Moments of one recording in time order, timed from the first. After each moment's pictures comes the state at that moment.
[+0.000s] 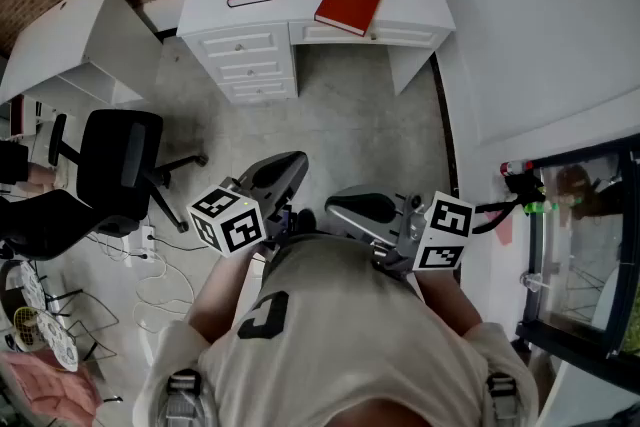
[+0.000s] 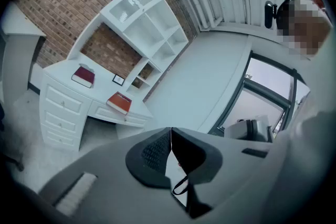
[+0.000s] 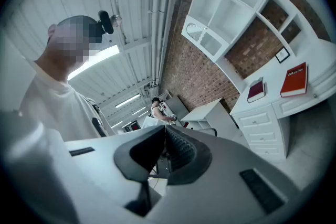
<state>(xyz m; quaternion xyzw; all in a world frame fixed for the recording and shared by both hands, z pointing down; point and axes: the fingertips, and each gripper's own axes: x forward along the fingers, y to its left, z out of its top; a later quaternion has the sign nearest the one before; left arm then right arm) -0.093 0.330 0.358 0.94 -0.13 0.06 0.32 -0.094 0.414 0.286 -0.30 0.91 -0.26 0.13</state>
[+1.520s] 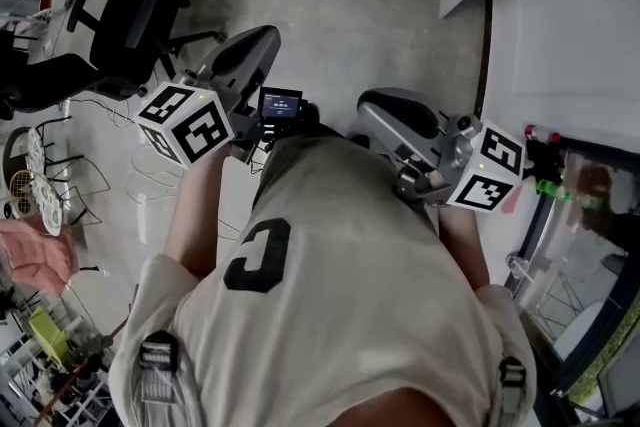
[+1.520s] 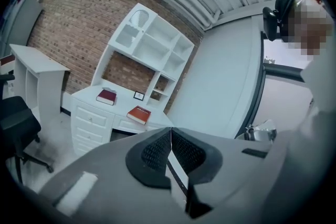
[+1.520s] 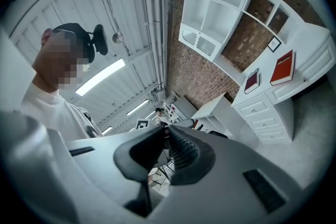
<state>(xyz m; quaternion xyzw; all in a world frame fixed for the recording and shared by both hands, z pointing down) -0.078 0.386 0.338 0.92 -0.30 0.05 0.25 0.012 0.497 0.300 -0.24 0.90 -0.31 0.16</state>
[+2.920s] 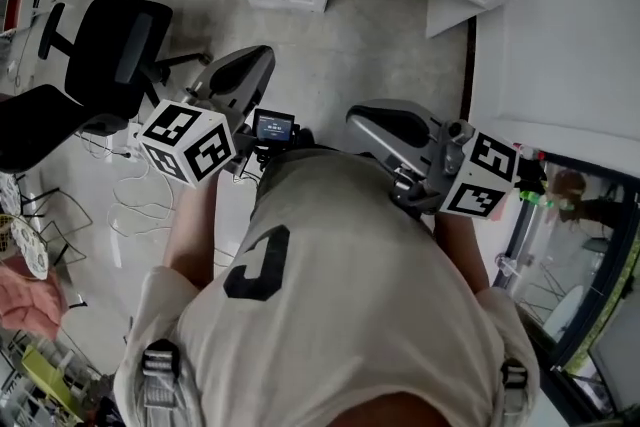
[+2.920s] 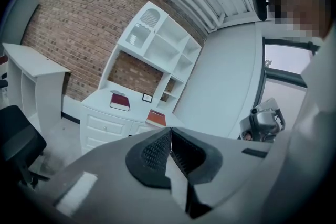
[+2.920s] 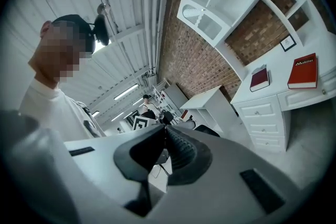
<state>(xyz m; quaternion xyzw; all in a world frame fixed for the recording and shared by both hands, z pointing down) -0.187 0.255 0.365 0.93 -0.28 0.06 0.25 -0.112 0.359 0.297 -0.27 0.91 -0.31 0.06</state>
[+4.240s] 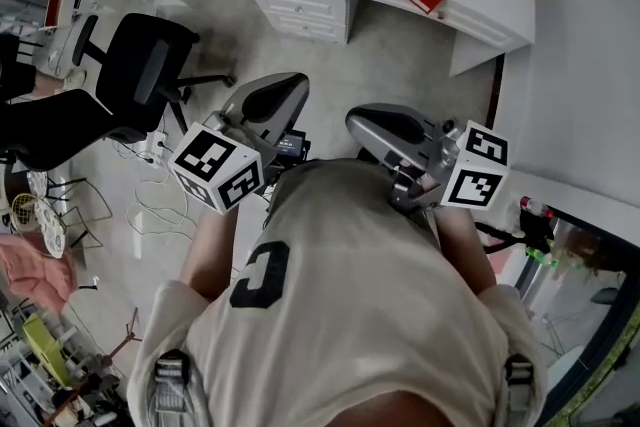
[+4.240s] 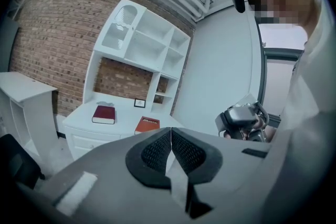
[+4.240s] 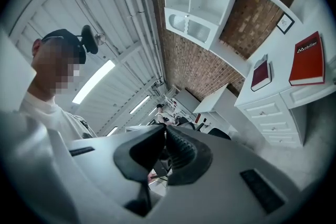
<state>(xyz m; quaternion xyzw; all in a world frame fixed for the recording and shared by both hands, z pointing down) -0.056 0.229 0.338 0.94 -0.29 0.09 0.17 -0.005 0.282 0.302 -0.19 0.90 -0.36 0.13</state>
